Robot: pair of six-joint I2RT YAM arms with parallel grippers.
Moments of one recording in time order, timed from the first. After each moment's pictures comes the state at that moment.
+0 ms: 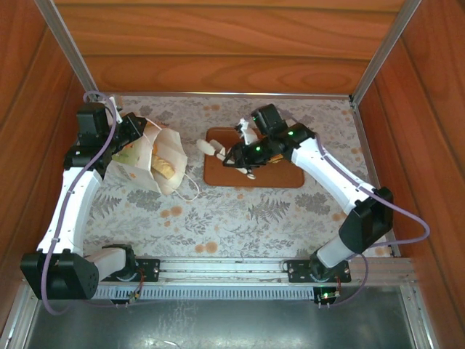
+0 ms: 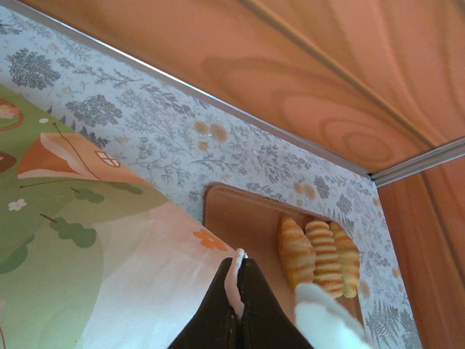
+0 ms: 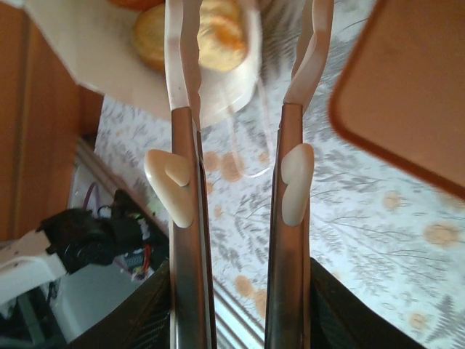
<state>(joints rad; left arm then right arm) -0.01 1.15 1.12 -0.44 0.40 -0.57 0.66 1.57 1.45 -0.88 -0.60 0.39</state>
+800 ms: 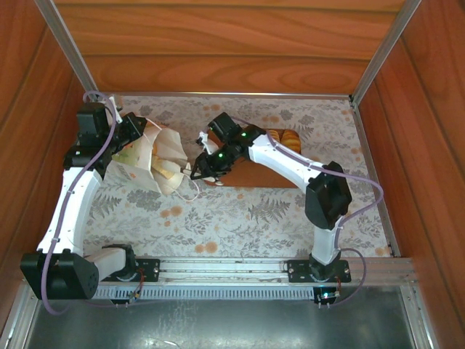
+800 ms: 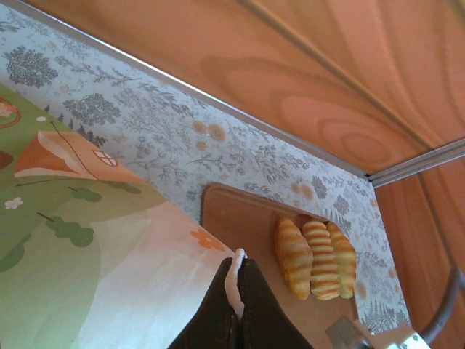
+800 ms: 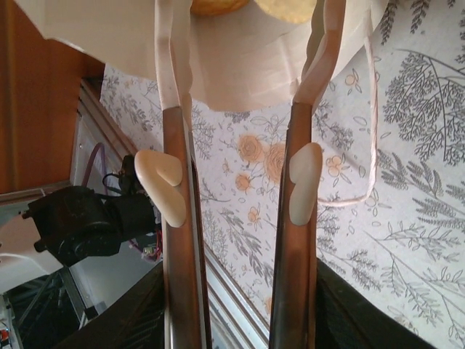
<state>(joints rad) -0.01 1.15 1.12 -0.44 0.41 -0.58 0.82 1.91 1.65 -0.83 -0.66 0.40</state>
